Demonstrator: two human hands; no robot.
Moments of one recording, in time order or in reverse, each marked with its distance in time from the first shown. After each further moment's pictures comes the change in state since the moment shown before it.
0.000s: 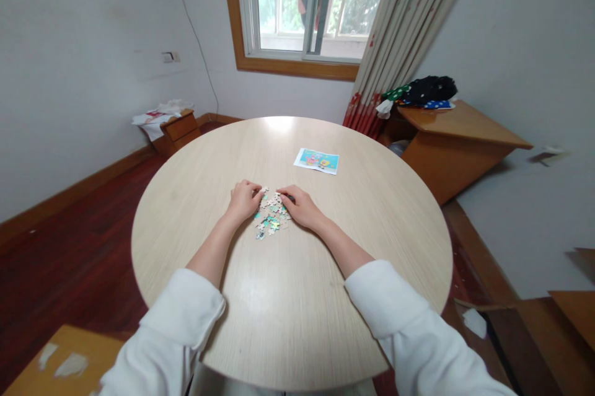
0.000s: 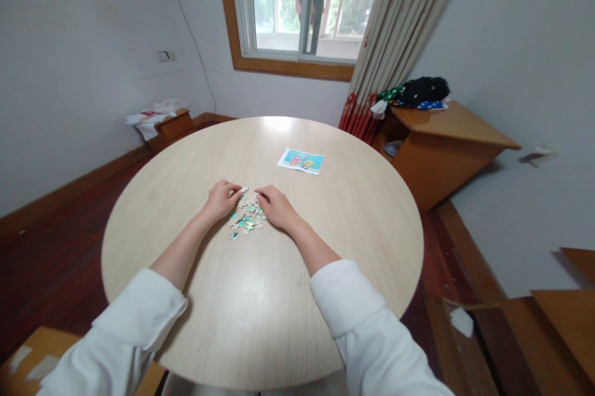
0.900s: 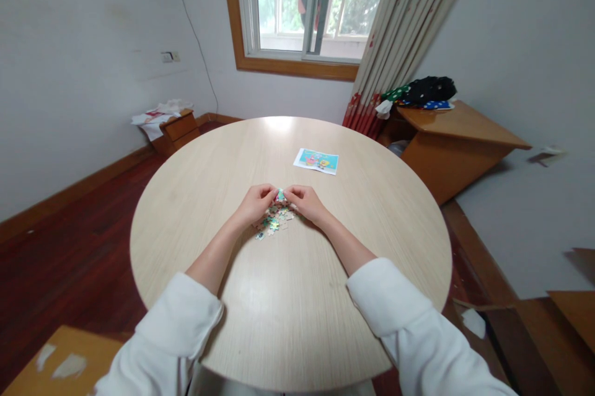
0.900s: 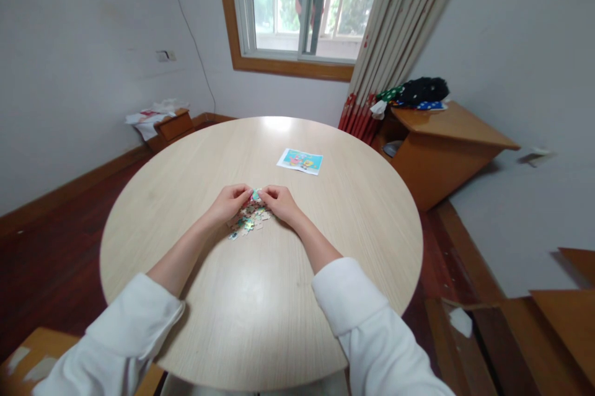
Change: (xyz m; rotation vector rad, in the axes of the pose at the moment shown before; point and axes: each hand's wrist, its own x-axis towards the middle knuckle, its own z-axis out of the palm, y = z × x) left_hand -0.013 0.047 -0.015 -0.801 -0.186 0.011; right_hand 0.005 -0.006 -0.013 0.464 -0.022 0.219
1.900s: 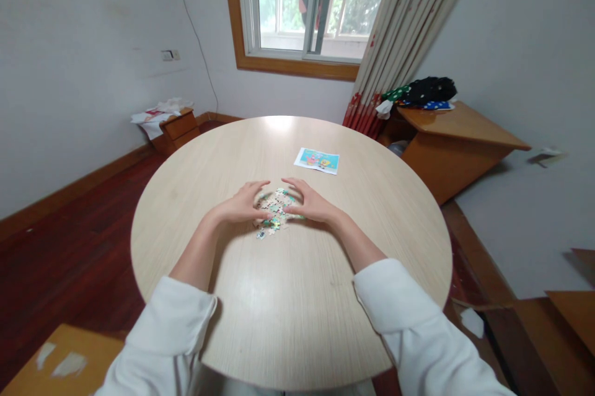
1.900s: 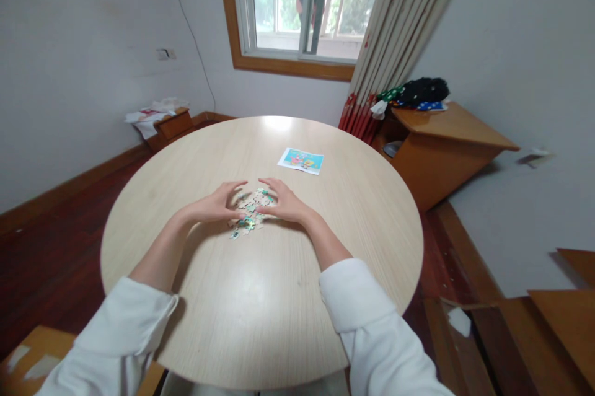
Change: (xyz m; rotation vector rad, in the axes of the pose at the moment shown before) left_hand -0.008 -0.011 -0.046 0.537 -0.197 0.120; right_hand -0.008 -0.005 -0.021 -0.416 -0.127 -0.212
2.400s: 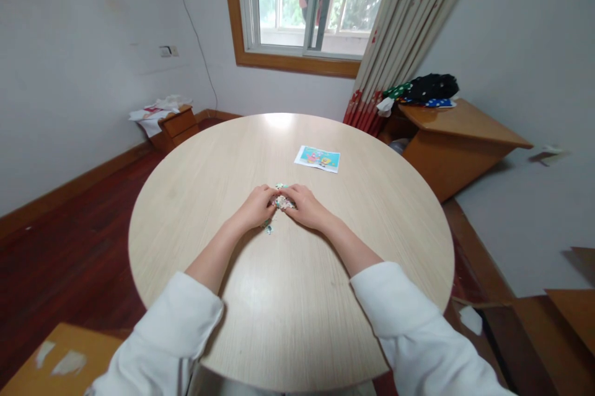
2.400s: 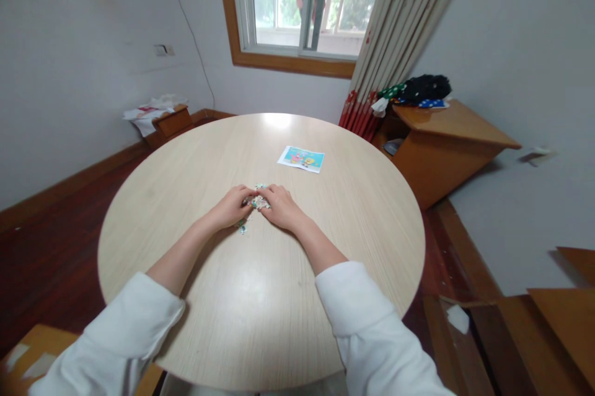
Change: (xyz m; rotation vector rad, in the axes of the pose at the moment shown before) left_hand 0.013 0.012 0.038 0.150 0.055 0.048; right_hand -0.002 -0.014 0.014 -0.335 -0.062 0.021
